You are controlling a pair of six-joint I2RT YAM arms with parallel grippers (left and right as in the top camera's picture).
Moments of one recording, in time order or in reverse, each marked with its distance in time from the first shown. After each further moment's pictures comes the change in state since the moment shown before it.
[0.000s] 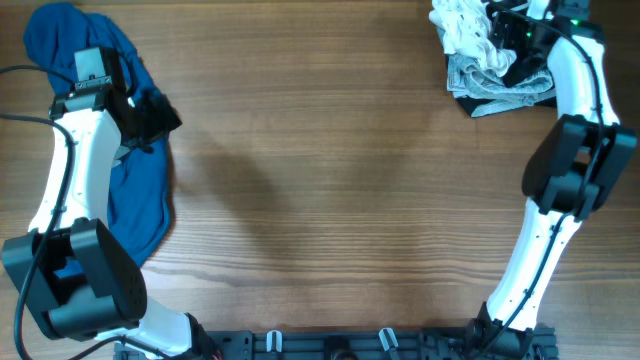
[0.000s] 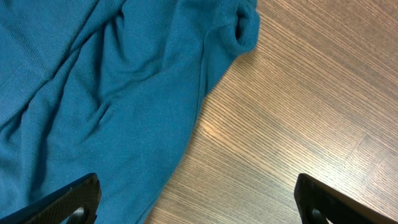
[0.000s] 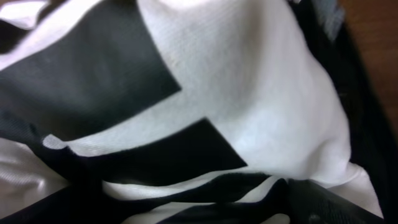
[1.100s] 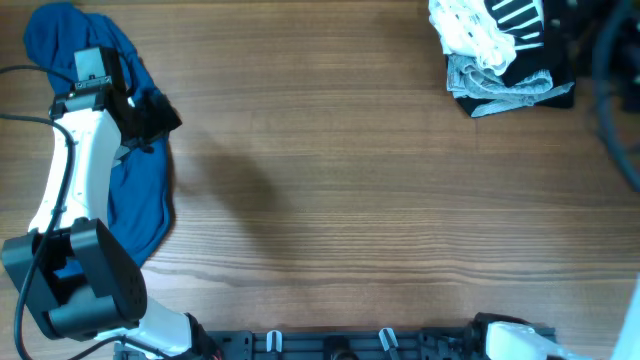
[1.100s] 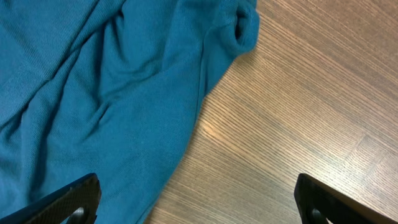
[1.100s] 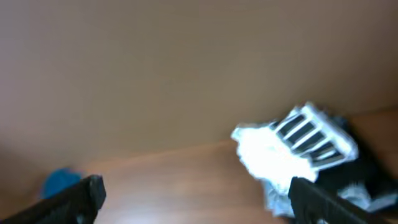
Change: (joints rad) left arm 0.000 0.000 0.000 0.000 0.000 0.000; right arm 0.161 -1.153 -0.327 -0.220 -0.068 0.352
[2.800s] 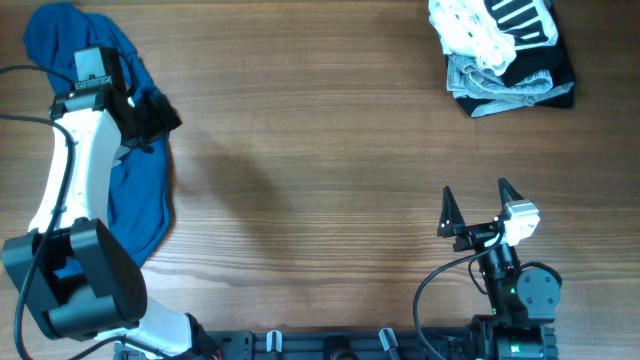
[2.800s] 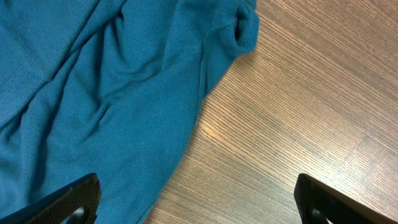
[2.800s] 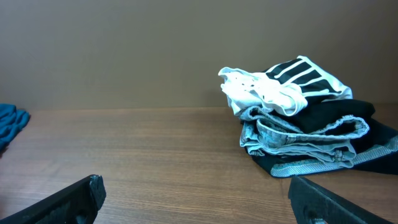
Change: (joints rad) left arm 0.000 0.000 0.000 0.003 0.000 0.000; right arm 0.065 -1.295 -1.836 0.863 0.031 -0.184
